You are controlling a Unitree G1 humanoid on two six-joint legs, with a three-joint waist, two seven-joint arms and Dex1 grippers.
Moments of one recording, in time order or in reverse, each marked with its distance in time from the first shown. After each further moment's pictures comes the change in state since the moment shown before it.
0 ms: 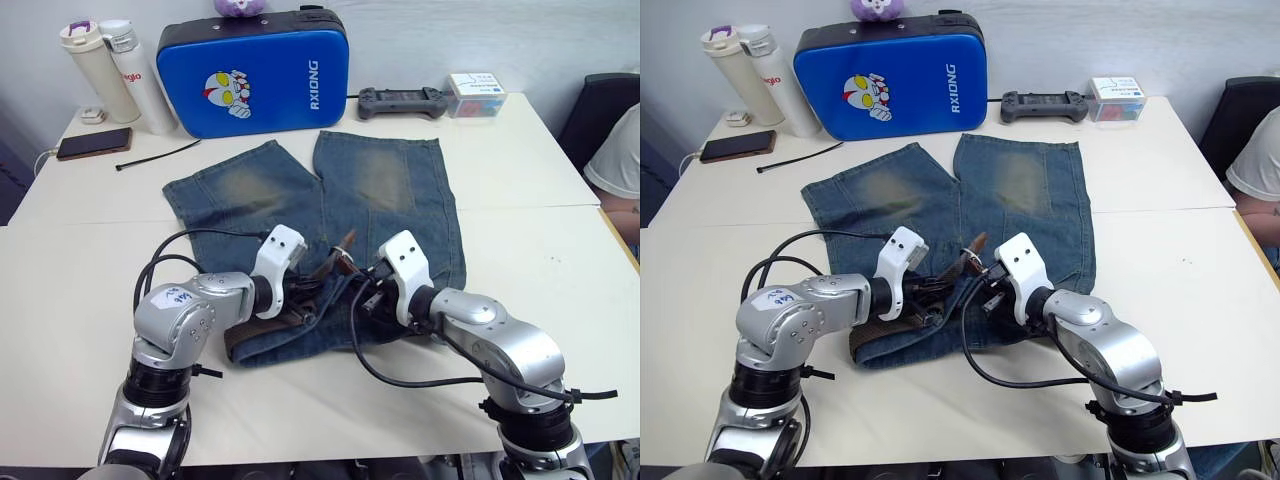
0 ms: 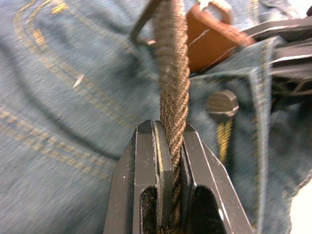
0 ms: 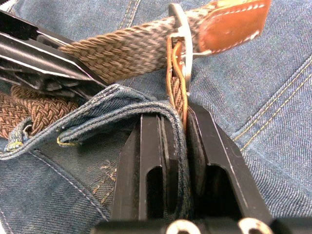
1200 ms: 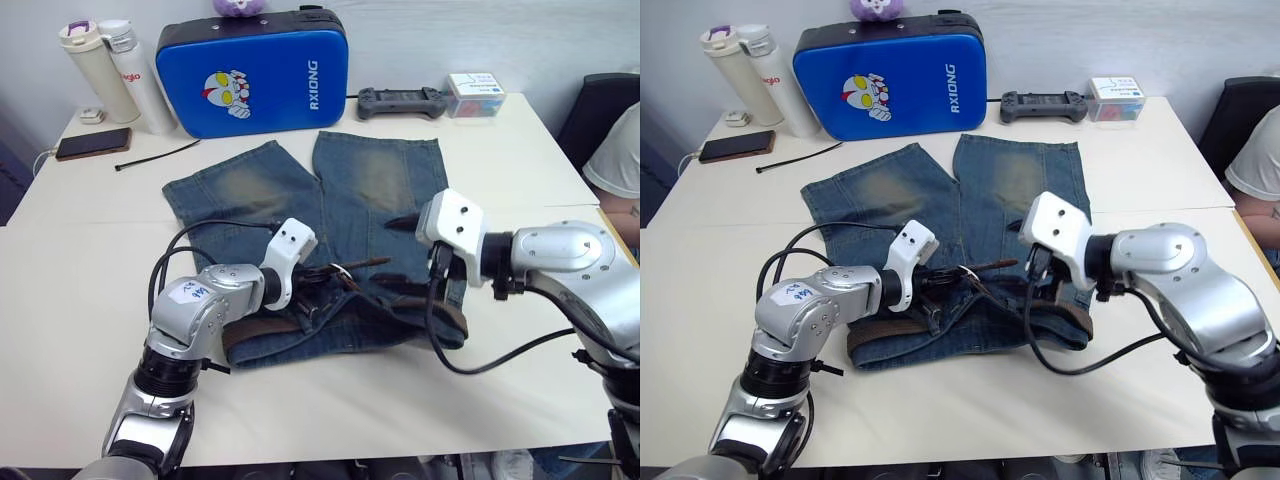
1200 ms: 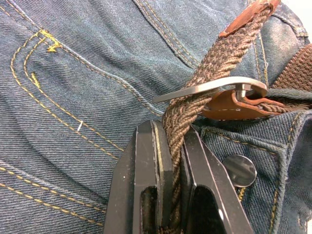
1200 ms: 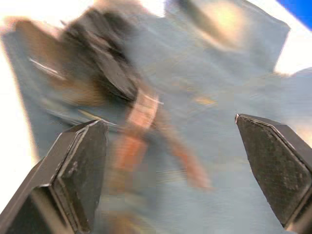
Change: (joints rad) left arm -0.042 0.006 -0.080 0.074 0.100 -0.119 -0.070; right arm -0.213 -0.559 0.058 0.150 -0.064 -0.484 0.510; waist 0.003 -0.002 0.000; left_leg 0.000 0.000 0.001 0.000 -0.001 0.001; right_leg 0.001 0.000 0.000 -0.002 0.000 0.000
